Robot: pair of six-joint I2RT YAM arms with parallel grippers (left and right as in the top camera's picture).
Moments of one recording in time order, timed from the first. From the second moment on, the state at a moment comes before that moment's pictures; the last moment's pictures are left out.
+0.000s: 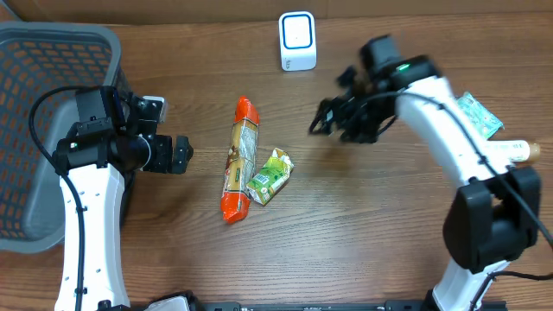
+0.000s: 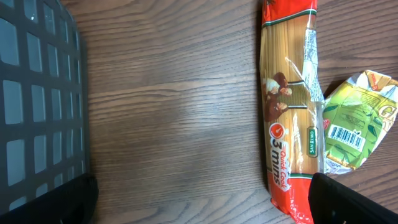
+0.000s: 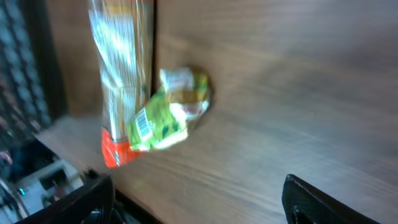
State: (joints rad) left arm 0.22 1.39 1.24 -1.02 0.20 0.30; right arm 0.36 1.93 1.62 -1.09 -0.56 0.31
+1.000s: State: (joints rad) left arm 0.22 1.39 1.24 -1.02 0.20 0.30; right arm 0.71 1.93 1.31 -0.66 -0.21 0.89
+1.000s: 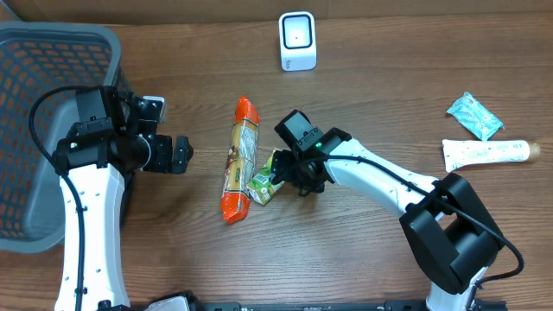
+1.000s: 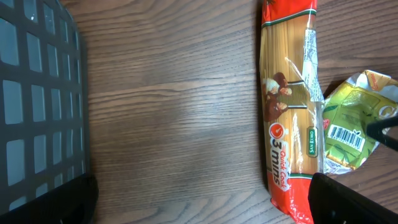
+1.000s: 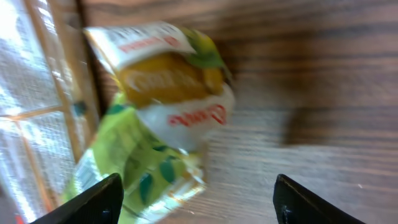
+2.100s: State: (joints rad) left arm 0.22 1.39 1.24 -1.02 0.20 0.30; right arm 0.54 1.94 1.48 -0.78 -0.33 0.40
